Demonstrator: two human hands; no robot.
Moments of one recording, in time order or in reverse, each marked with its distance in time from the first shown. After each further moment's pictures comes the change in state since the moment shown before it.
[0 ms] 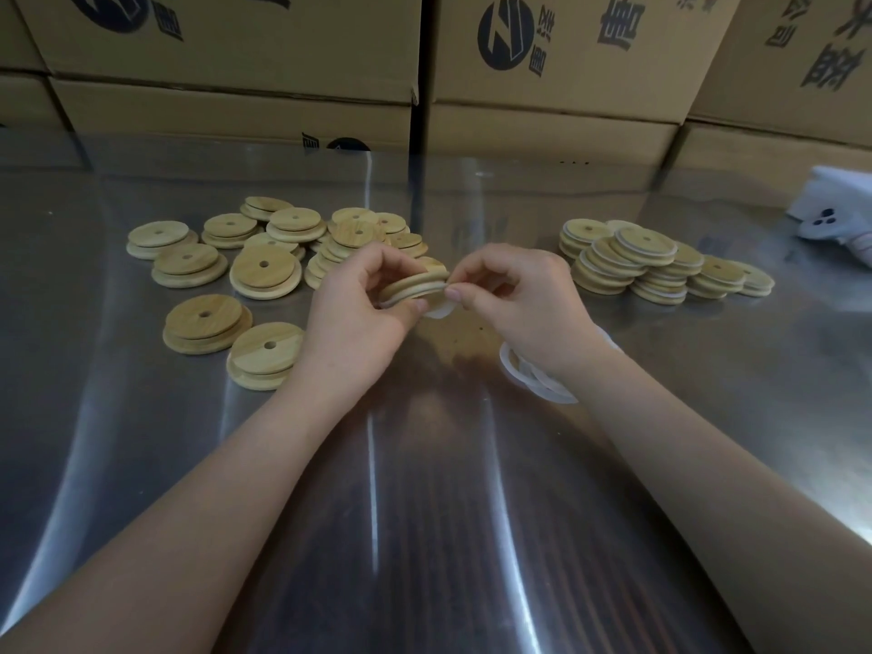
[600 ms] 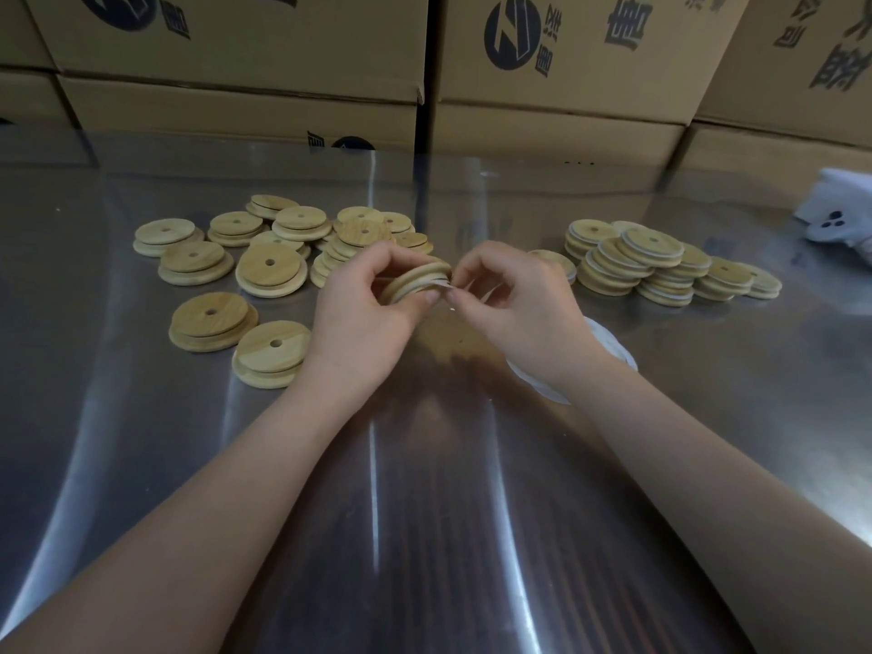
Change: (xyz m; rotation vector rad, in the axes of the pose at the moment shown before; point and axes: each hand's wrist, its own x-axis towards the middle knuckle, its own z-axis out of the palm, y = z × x) left_hand -0.002 0.008 0.001 0.009 0.037 -0.012; right_hand -0.002 -0.002 0.009 -0.019 0.027 -0.036
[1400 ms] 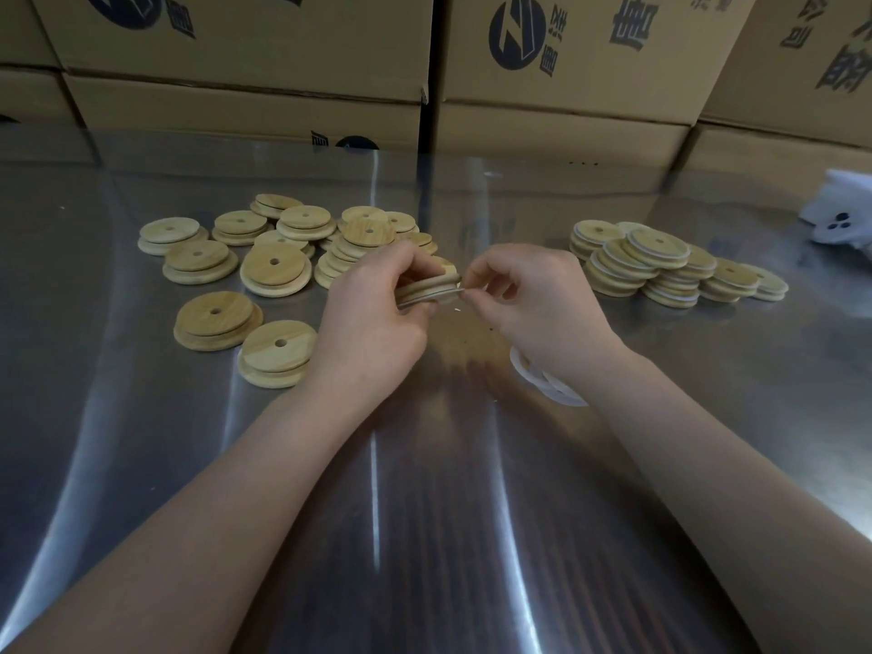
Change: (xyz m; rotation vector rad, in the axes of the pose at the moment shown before) left_hand 0.001 -0.002 -0.001 0.333 -0.005 0.143; right_hand 0.004 -0.006 -0.012 -0.229 -0.045 -0.055
